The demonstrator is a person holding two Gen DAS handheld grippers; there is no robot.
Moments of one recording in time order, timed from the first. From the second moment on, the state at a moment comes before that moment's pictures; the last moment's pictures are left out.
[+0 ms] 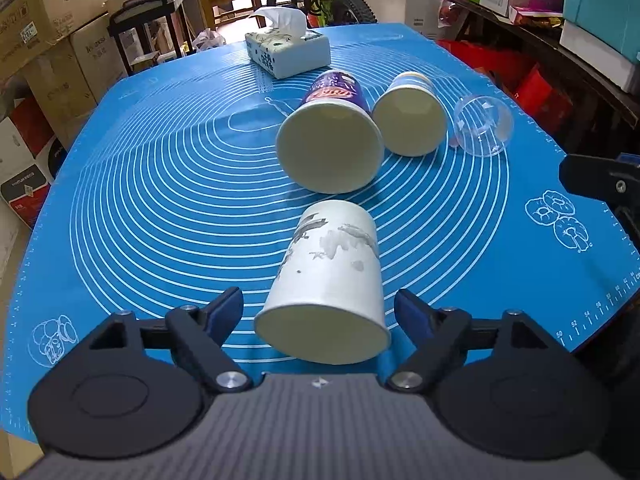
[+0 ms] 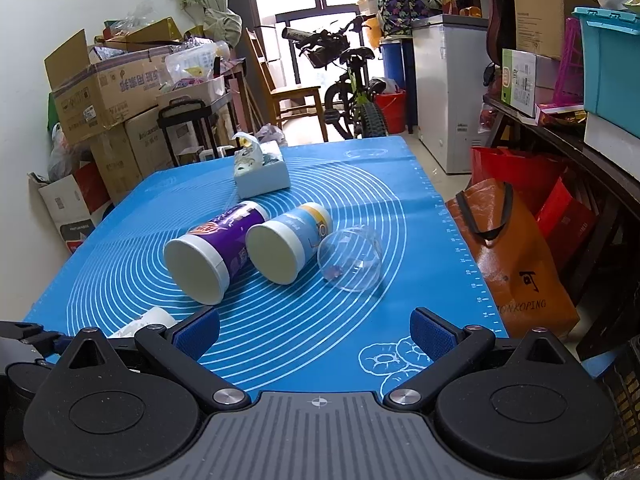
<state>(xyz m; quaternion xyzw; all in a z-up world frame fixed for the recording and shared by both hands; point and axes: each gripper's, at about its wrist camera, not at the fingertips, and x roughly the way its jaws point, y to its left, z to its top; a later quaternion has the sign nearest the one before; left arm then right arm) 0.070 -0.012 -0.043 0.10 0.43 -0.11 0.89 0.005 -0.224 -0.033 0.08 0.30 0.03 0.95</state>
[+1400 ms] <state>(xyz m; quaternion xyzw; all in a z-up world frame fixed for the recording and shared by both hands) 0.078 0.123 -0.010 0.00 0.35 0.04 0.93 0.136 -0.103 -0.083 0.22 0.55 0.13 0.79</state>
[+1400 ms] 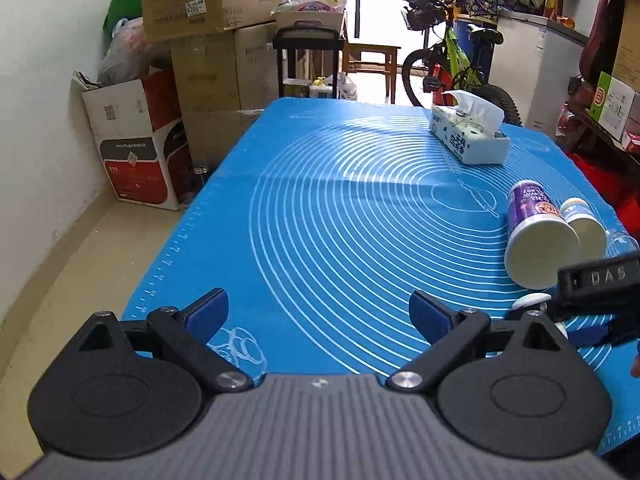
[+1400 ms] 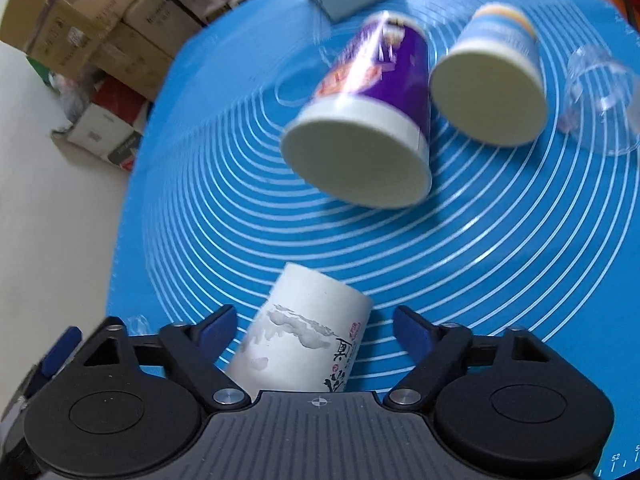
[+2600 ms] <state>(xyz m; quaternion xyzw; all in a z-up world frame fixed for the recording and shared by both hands) 0.059 0.085 -0.022 -0.02 0.35 -0.02 0.94 -0.009 -0.101 -0.073 -0.14 0.20 0.12 0.96</state>
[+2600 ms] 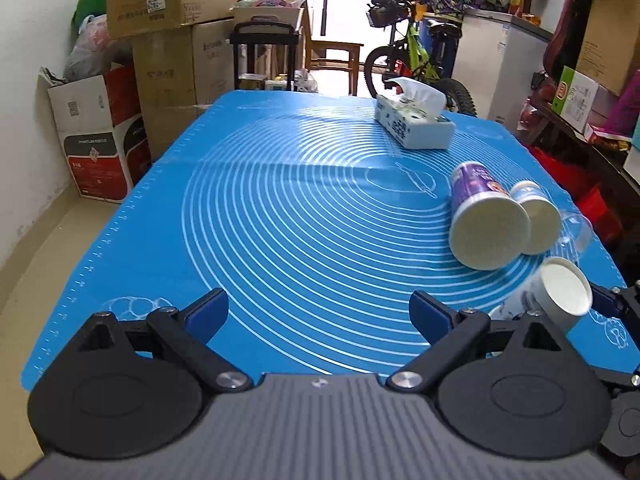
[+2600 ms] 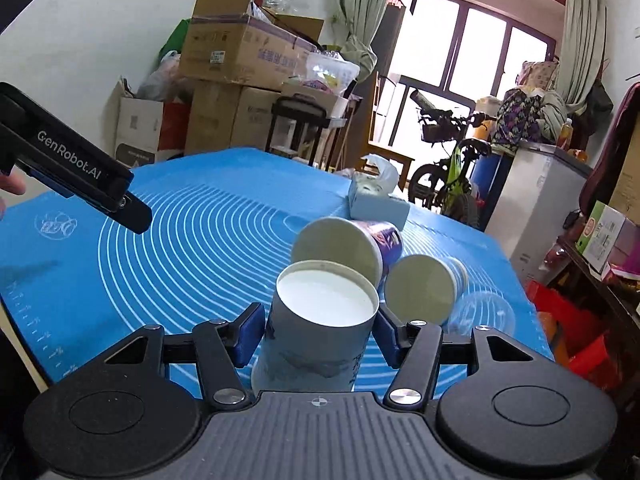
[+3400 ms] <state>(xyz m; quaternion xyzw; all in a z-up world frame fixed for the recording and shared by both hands) 0.006 0.043 -0.009 -0.02 0.32 -0.05 0.95 -0.055 -0.175 -0.030 -0.01 0.23 0.10 0.97</state>
